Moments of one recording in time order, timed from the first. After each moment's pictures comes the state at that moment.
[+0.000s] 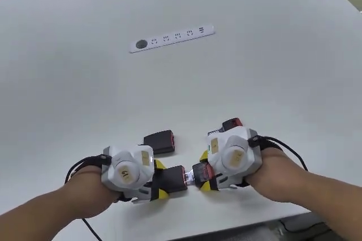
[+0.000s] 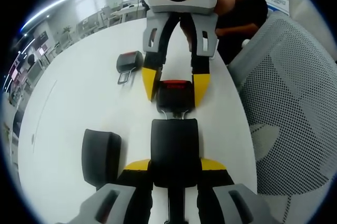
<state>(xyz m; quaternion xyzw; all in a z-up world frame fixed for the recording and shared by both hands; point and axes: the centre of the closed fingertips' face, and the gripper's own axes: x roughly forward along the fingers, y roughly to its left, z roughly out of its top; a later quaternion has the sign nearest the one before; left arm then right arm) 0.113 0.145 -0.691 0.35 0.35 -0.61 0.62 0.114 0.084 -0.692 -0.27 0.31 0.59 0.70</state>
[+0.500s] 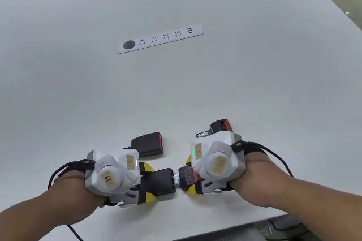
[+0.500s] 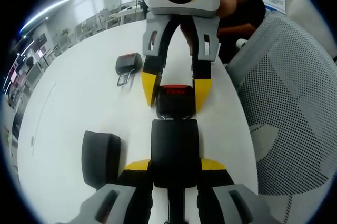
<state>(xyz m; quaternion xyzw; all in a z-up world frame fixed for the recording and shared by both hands) 0.114 0.145 -0.691 0.35 0.35 -0.61 0.62 0.115 0.096 -0.691 -0.27 0.30 0.59 0.70</state>
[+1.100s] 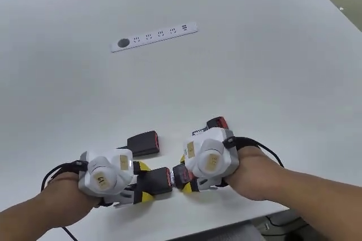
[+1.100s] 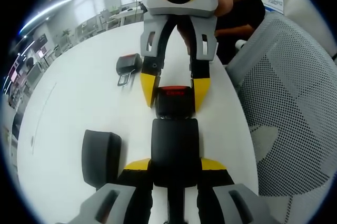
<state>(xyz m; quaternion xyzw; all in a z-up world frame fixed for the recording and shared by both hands) 0.113 0.145 -0.689 0.34 0.34 -0.62 0.62 0.116 0.090 -0.693 -0.28 0.30 0.60 0.68</state>
